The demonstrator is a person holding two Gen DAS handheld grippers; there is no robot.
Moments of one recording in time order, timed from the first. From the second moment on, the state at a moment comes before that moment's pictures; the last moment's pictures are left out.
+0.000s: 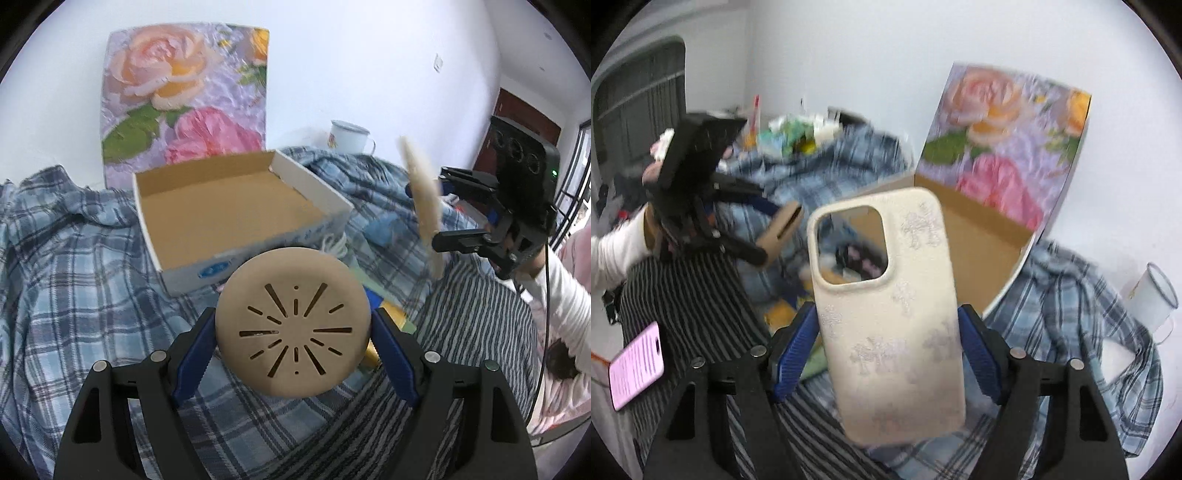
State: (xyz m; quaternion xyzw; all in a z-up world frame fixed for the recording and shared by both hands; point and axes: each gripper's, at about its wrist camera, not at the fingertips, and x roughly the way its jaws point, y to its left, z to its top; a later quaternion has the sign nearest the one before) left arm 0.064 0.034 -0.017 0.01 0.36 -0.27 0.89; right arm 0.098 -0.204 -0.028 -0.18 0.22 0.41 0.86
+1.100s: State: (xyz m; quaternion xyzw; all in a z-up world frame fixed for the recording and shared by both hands) left arm 0.052 0.014 0.171 0.03 0.10 -0.07 0.99; right arm 0.102 -0.198 0.126 -0.02 0.02 0.35 0.94
